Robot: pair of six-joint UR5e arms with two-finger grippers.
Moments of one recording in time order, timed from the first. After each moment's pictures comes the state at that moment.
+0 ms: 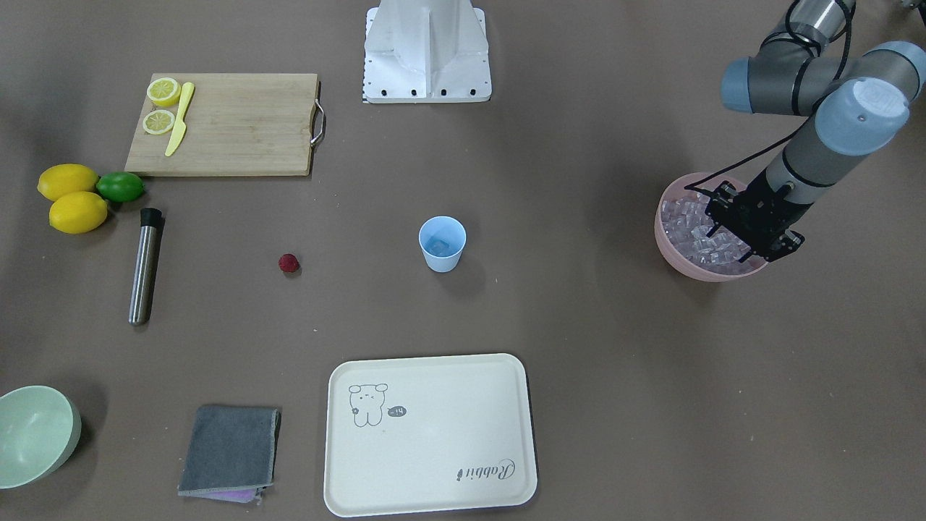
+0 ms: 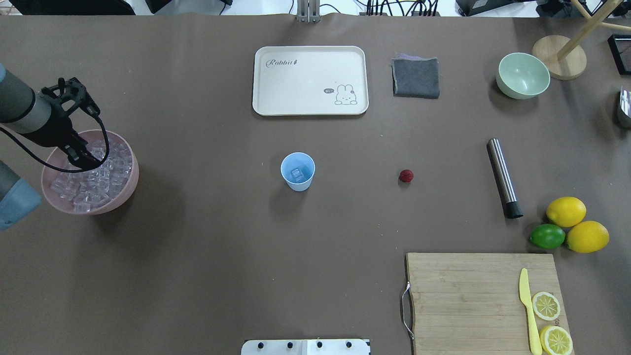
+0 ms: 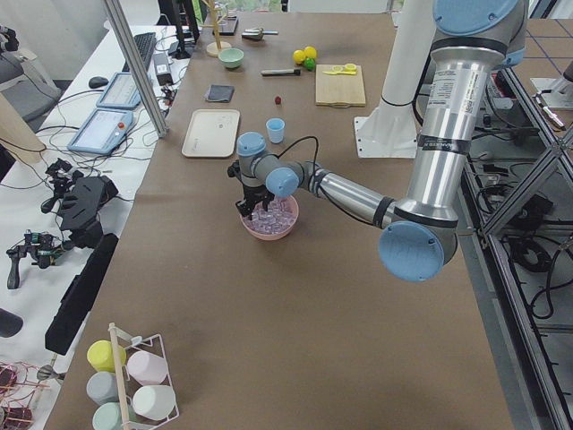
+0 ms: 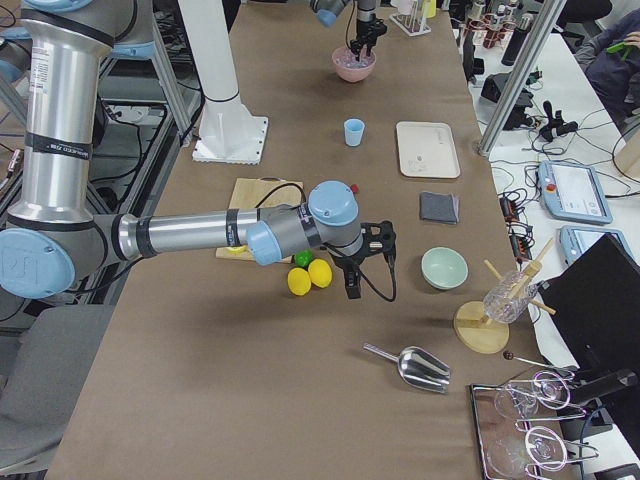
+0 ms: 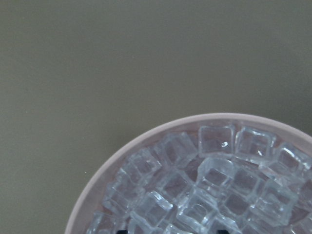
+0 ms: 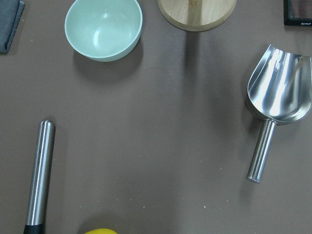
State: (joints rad) left arm -0.96 -1.75 -1.72 -1.80 -2.15 0.07; right arm 1.48 -1.74 1.86 -1.27 2.38 0.29
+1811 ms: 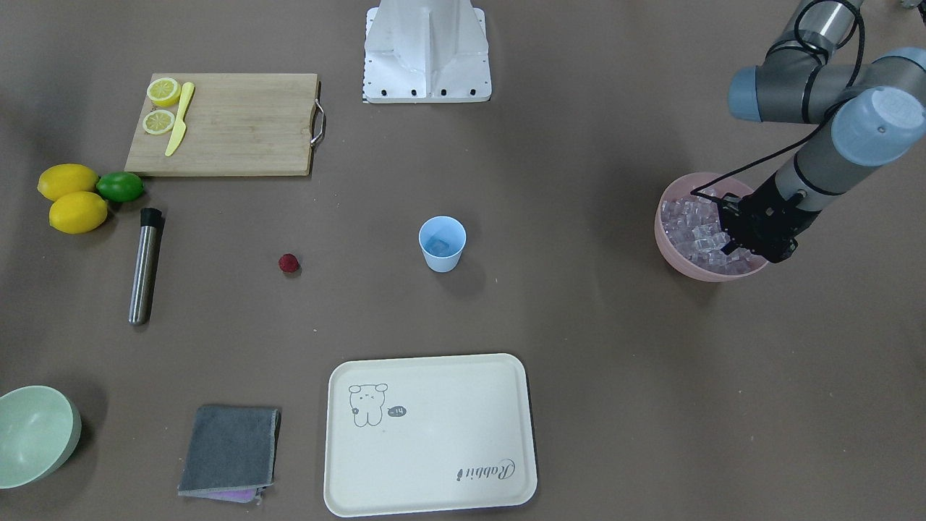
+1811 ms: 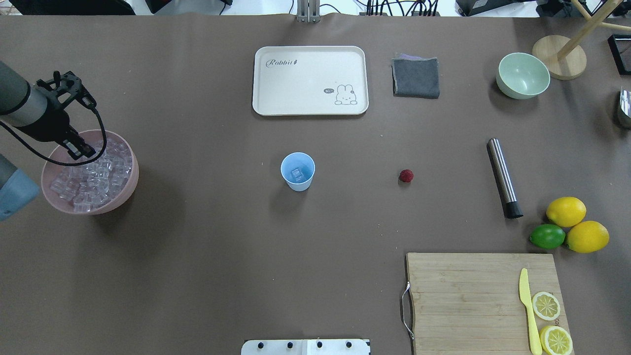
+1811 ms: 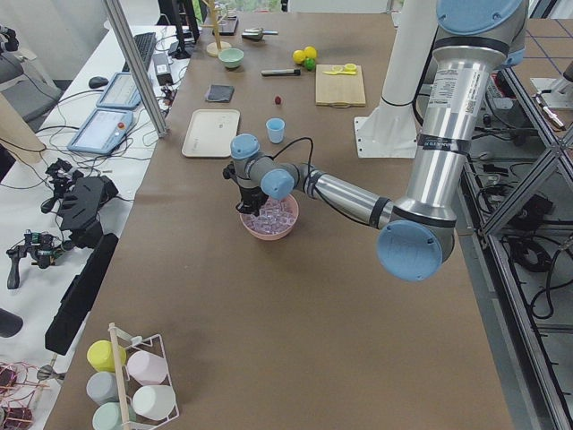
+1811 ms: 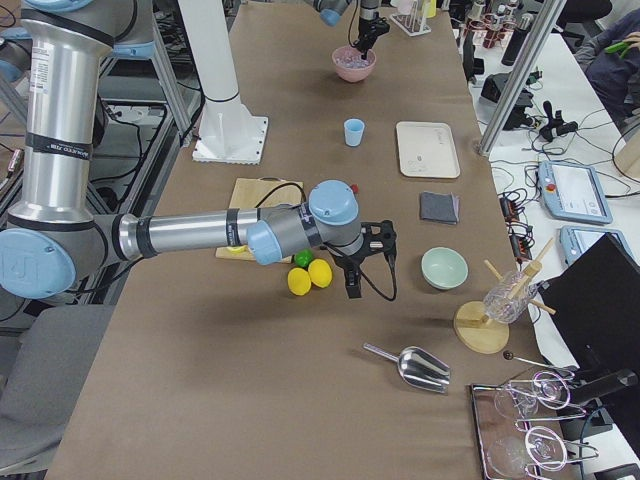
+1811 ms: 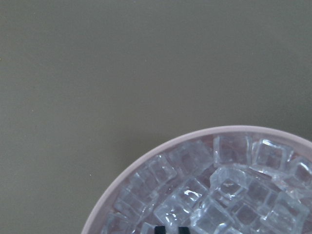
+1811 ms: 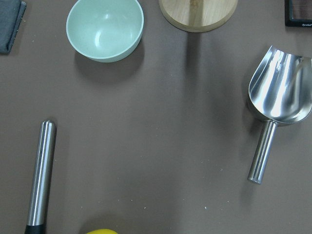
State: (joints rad) left arm -0.99 -1.76 -1.70 -1.81 -2.23 0.05; right arm 1.48 -1.74 1.86 -1.27 2.38 0.29
